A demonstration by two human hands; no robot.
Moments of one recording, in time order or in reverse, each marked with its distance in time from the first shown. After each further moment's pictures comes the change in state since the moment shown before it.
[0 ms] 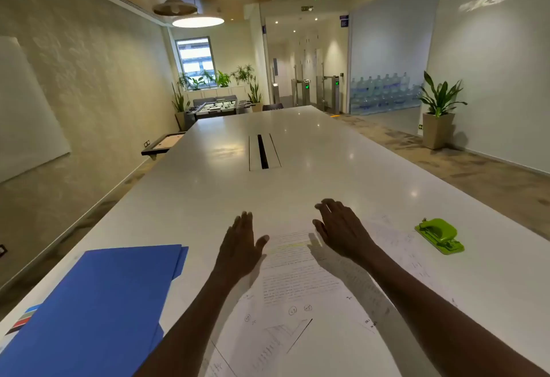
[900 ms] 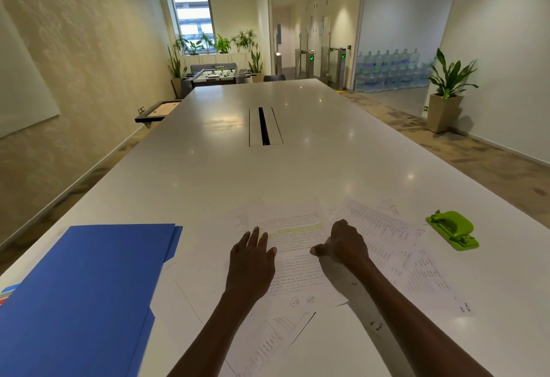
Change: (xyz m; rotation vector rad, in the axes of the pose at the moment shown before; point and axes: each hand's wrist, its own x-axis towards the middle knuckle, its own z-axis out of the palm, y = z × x) left_hand -0.033 0.001 0.061 0.103 -0.051 -0.043; right_hand -0.015 -0.035 0.011 0.355 -0.510 0.760
